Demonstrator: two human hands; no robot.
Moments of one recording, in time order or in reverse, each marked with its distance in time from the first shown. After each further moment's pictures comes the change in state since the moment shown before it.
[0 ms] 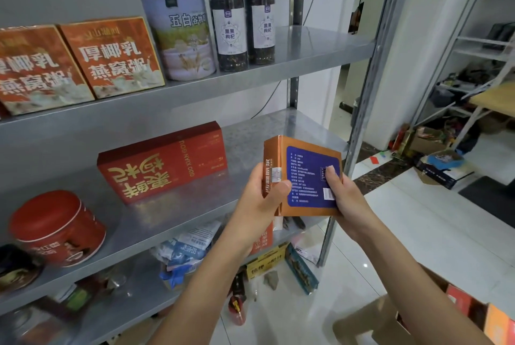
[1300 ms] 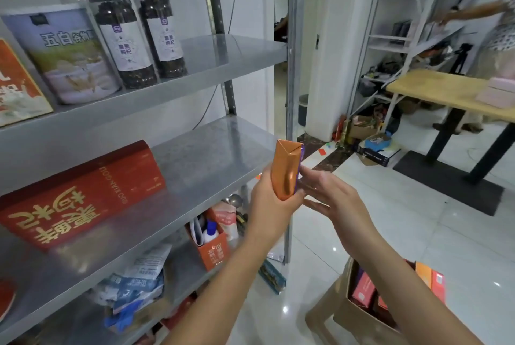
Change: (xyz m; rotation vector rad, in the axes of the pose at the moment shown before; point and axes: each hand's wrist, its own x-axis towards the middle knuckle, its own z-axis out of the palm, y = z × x) left_hand 0.038 -0.034 0.124 0.304 -0.082 0.045; right_hand -0.072 -0.031 -0.077 -0.056 0.210 -0.149
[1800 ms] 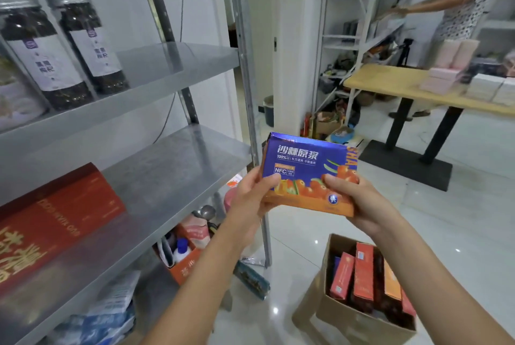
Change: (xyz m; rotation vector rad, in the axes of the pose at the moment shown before) left_hand 0.036 -0.002 0.030 -0.577 -0.315 -0.177; right_hand 0.008 -0.007 -0.095 0.278 0.123 0.187
